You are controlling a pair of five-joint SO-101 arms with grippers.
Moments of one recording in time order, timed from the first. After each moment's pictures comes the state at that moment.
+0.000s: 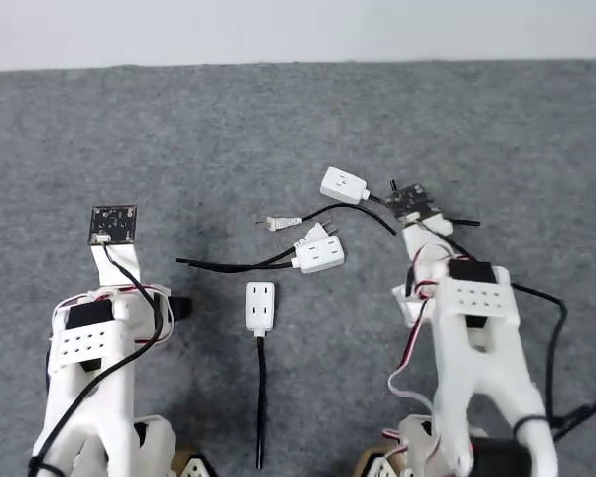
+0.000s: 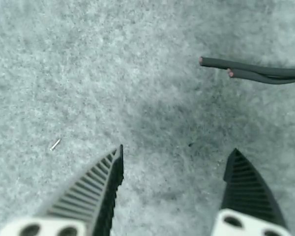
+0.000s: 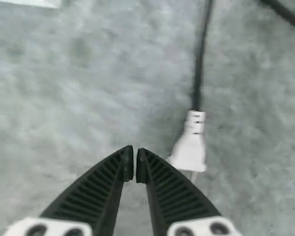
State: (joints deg) left arm -15.7 -34.6 66.6 50.6 -1.3; right arm 5.0 -20.6 50.4 52.5 29.4
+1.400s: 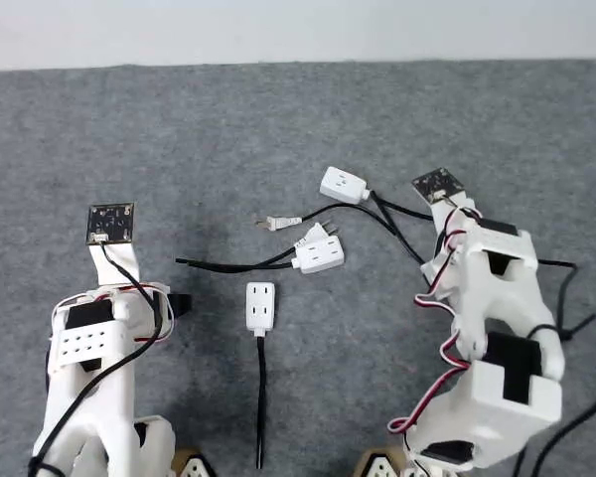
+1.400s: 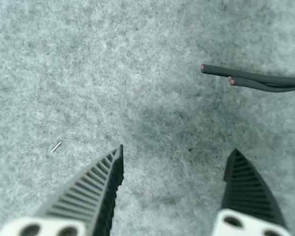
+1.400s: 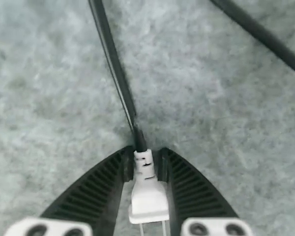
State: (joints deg) left arm -15.7 -34.6 66.6 49.8 0.0; right arm 12.4 9.6 28.0 50.2 38.1
